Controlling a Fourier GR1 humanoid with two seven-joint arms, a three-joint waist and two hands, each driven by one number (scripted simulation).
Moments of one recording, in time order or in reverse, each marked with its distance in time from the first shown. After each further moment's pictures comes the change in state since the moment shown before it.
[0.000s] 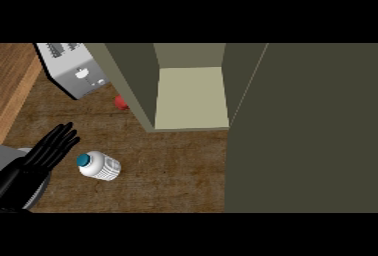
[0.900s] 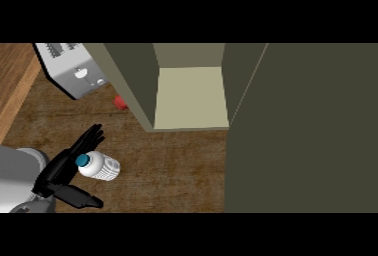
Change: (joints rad) left arm -0.202 -0.069 -0.036 0.581 -0.322 0.053 -0.340; right arm 0.095 -0.016 -0.030 0.010 -0.058 0.076 -0.089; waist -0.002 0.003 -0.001
